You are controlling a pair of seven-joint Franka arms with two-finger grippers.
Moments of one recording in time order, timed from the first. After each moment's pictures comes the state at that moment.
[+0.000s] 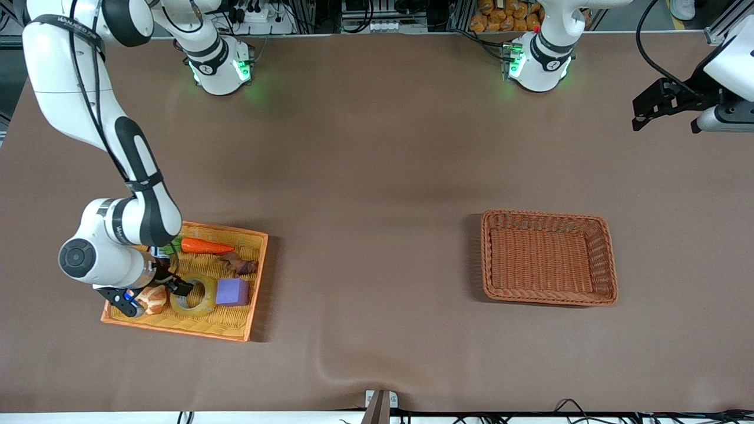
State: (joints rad) left arm -0.08 -0.05 -0.05 -1.51 0.02 1.45 -0.06; right arm -0.03 0.74 -0.02 -1.57 0.01 2.25 0.59
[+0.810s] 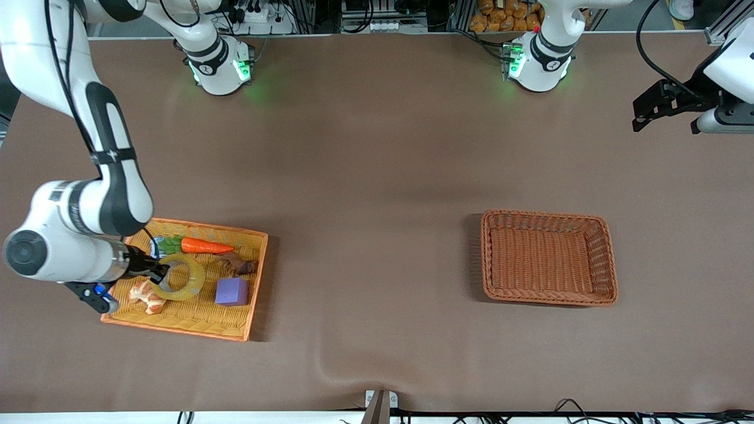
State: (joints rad) left arm -0.07 -0.05 -0.05 -1.51 0.02 1.45 -0.06; right arm -0.02 0.59 0.00 -1.44 0.01 1.89 0.59
